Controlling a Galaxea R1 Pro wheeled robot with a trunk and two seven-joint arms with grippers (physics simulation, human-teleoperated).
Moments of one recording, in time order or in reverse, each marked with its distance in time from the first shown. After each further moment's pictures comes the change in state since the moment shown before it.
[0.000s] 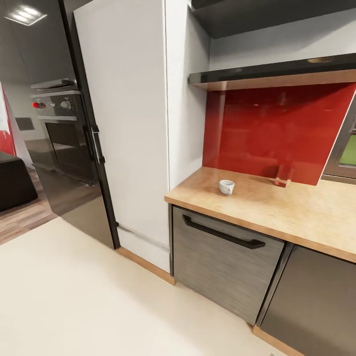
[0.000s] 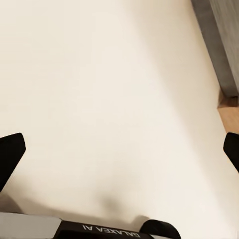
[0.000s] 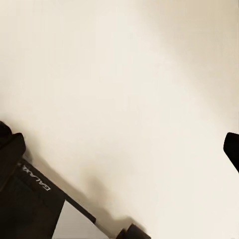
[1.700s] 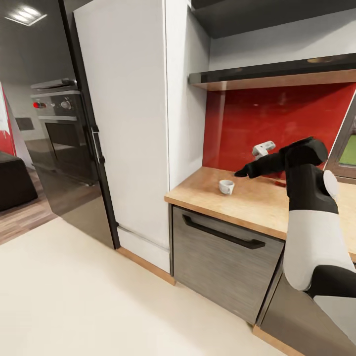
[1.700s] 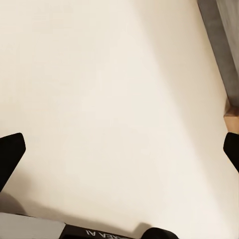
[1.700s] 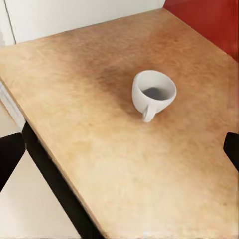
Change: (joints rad) left arm 0.000 0.000 0.032 -0.004 0.002 -0.001 0.030; right arm -0.908 0.032 0.710 -0.947 0.062 1.218 0.486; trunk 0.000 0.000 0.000
